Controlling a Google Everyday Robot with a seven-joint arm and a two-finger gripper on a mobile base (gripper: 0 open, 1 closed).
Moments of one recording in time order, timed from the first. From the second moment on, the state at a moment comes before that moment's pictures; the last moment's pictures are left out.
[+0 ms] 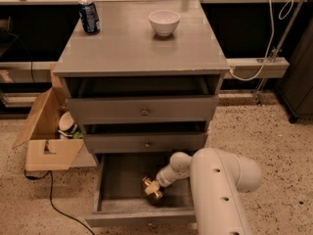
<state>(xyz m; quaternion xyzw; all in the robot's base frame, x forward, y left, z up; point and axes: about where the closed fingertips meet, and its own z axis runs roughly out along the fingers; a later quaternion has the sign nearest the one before) 0.607 0.015 0.163 -0.39 0.87 0.28 0.11</state>
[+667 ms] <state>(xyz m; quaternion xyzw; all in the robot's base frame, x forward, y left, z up) 0.609 -0.005 0.158 -0.38 0.86 0.32 0.13</state>
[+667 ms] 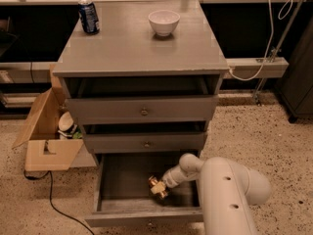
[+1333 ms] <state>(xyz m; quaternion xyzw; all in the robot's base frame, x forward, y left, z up) 0.627 -0.050 0.187 -0.38 0.84 0.33 0.18</state>
